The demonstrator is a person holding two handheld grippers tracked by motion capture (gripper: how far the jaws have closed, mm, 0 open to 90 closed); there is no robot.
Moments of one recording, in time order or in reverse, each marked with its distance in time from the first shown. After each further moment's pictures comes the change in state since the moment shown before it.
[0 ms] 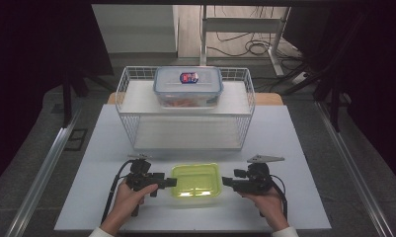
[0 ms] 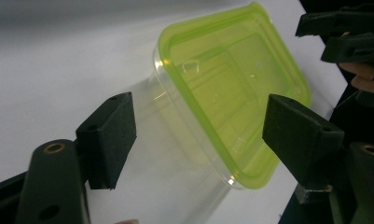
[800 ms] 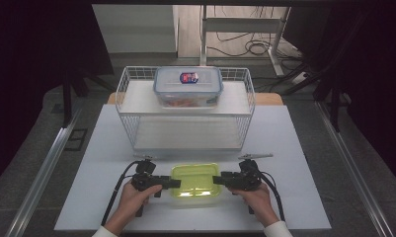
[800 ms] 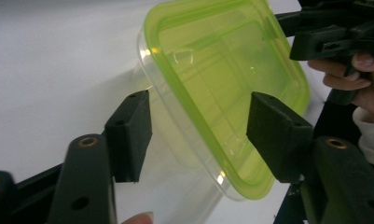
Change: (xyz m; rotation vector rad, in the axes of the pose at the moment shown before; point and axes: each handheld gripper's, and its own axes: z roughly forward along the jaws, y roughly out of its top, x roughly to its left) left arm 0.002 0.000 0.014 0.040 -0.057 -0.024; right arm -0.008 0.001 0.036 0.045 0.160 0.132
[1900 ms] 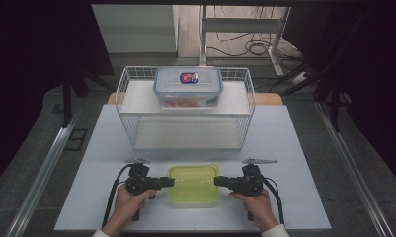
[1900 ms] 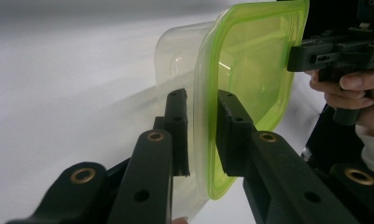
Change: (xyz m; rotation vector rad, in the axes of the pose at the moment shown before) left arm -0.008 -0.014 -0.018 -0.105 0.026 0.049; right arm 0.014 -0.012 -0.012 -0.072 0.078 0.030
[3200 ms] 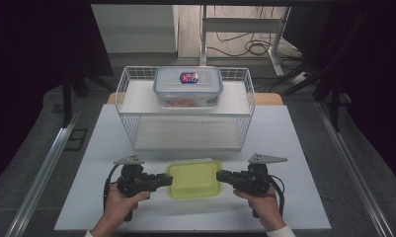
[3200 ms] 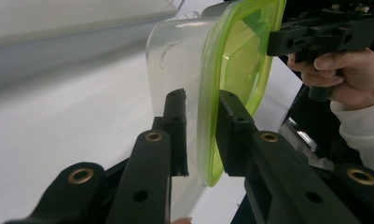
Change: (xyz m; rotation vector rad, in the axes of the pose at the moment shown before) left arm -0.038 0.012 -0.038 -0.065 -0.028 0.178; right arm 0.032 0.016 -0.028 -0.097 0.026 -0.203
